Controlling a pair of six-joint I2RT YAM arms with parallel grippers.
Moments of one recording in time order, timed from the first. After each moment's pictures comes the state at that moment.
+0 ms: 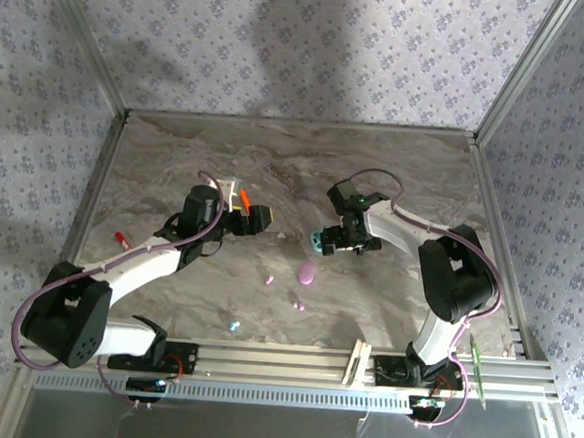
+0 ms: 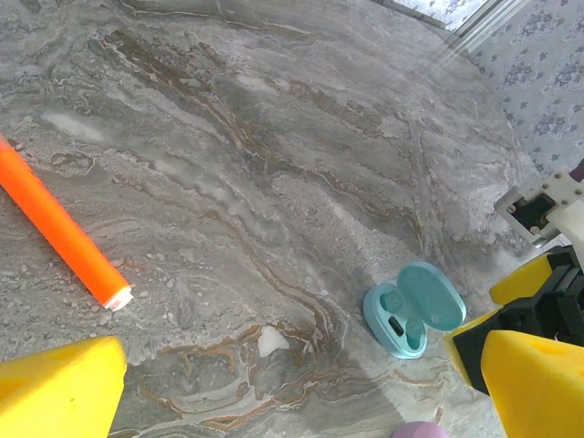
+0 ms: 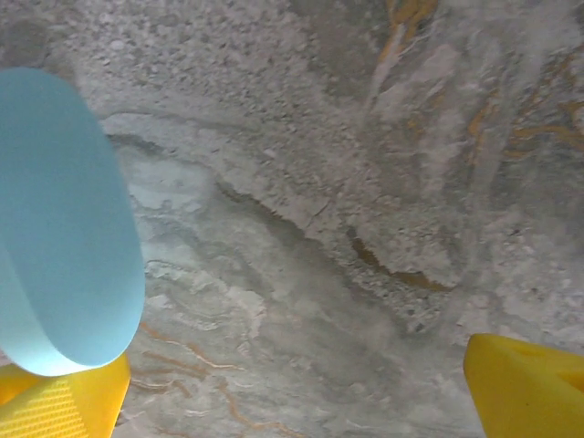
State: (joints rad) left arm -0.48 1.29 0.61 0.20 0.24 -0.53; right arm 0.54 1.75 1.14 -0.78 0.10 0.33
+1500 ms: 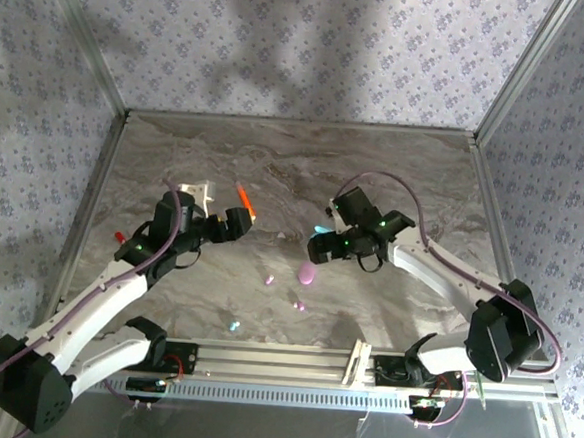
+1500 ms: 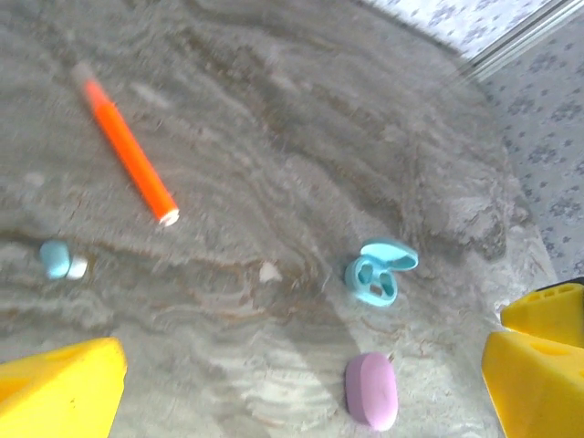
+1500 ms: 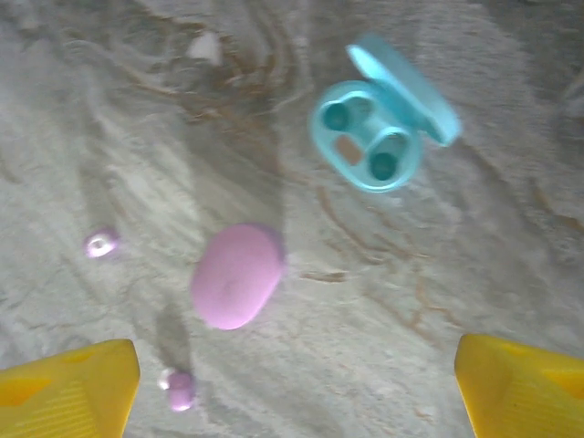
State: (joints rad) left arm -0.47 0.92 0.67 -0.30 0.17 -0.64; right arm 0.68 1.37 1.02 -0.73 -0.11 0.33
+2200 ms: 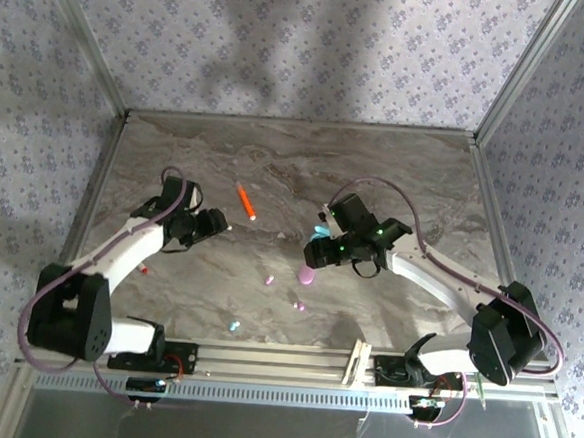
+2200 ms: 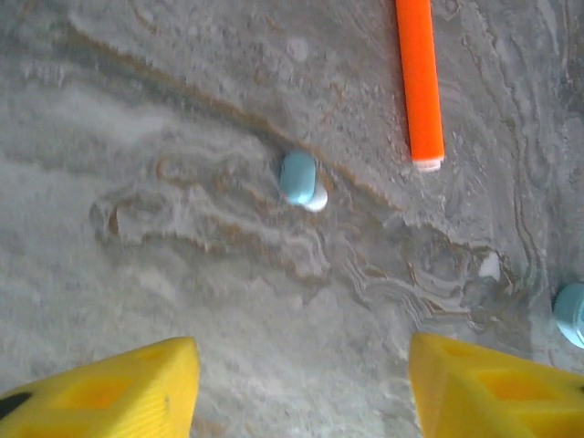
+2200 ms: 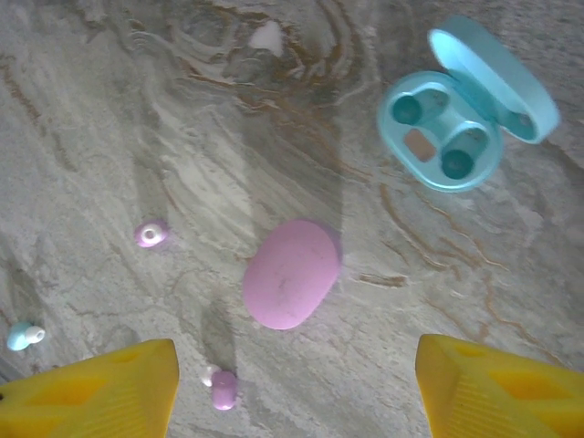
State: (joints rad) left arm -0.22 1.35 0.79 -0.47 0.22 -0.64; right arm 0.69 1.35 0.96 -0.65 -0.17 0.35
